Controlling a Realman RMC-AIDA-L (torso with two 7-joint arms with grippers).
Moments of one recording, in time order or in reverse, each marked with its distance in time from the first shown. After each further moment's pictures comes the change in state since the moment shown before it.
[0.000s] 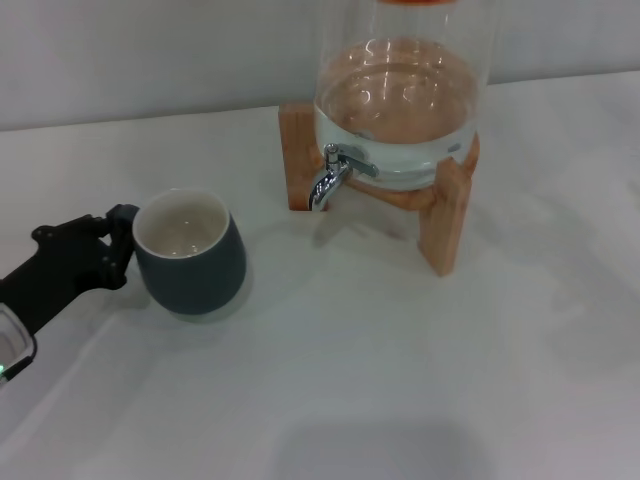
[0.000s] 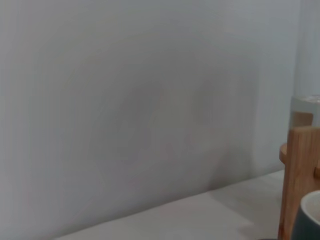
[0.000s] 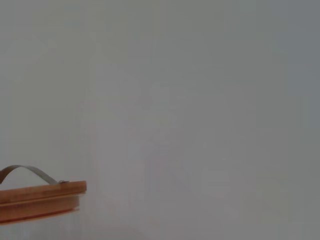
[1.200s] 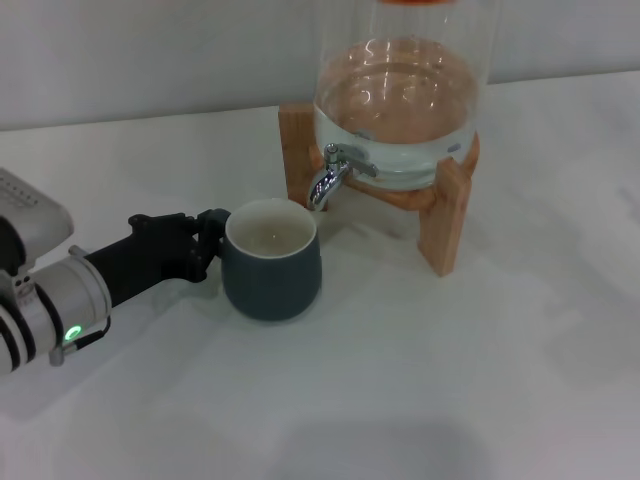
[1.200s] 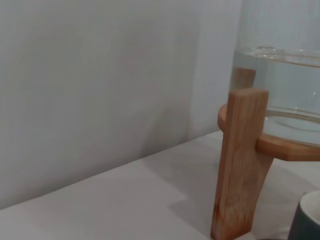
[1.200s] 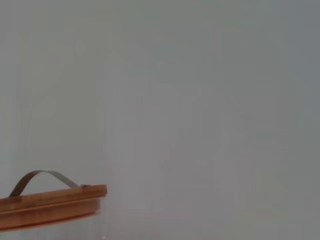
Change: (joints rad) left arm -0.159 -0.003 0.259 -0.022 -0.002 0.154 -0.195; right arm 0.002 0.002 -0.001 0.025 0.000 0.049 -0.003
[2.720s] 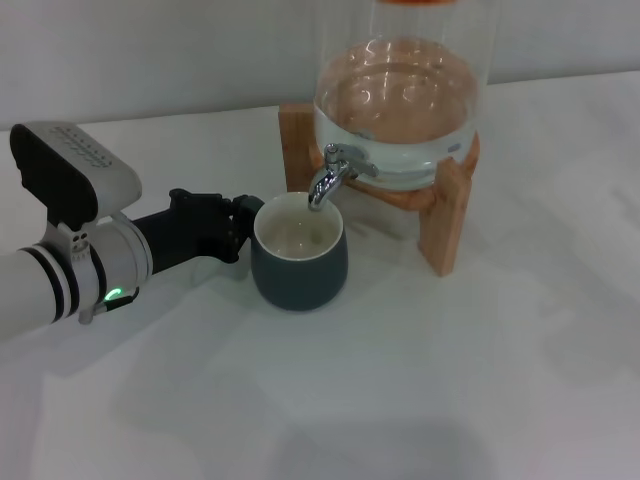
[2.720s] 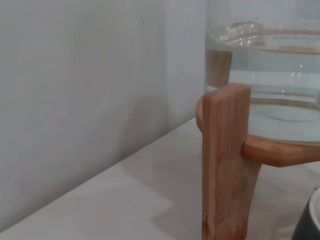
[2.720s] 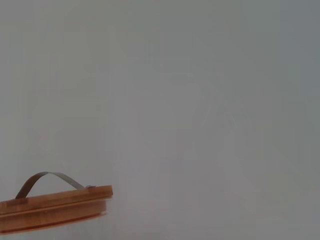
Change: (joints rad) left arm -0.108 -0.005 0.165 0.028 -0.006 0.141 -0.058; right arm 0.009 0.002 -0.003 0.013 0.000 0.005 -0.001
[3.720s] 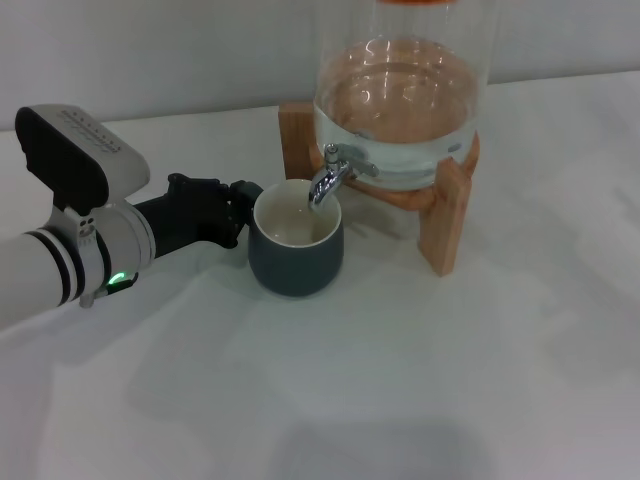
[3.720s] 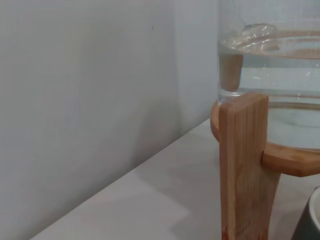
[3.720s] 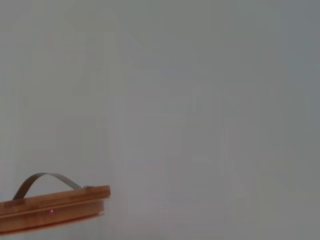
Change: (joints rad) left arm -0.013 -0.004 0.014 0.031 -0.001 0.063 0.002; right arm 0.002 0.000 0.004 0.015 0.000 0.000 -0.002
